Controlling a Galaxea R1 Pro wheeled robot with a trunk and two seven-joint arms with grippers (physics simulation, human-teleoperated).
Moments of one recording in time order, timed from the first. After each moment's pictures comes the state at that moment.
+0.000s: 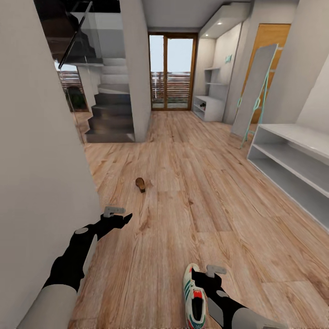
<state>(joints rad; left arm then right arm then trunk) -0.61 -0.02 0.16 -1.03 -0.12 0.32 -0.42 -0.65 0.11 -0.14 -0.05 -0.02 -0.31 -0.06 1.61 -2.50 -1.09</state>
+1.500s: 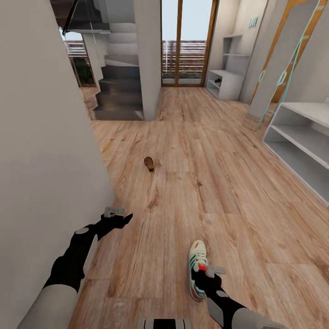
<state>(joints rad) -0.61 -0.02 0.15 -1.03 -0.12 0.32 -0.42 -0.65 0.11 -0.14 -0.05 -0.02 -0.31 -0.06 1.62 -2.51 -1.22</state>
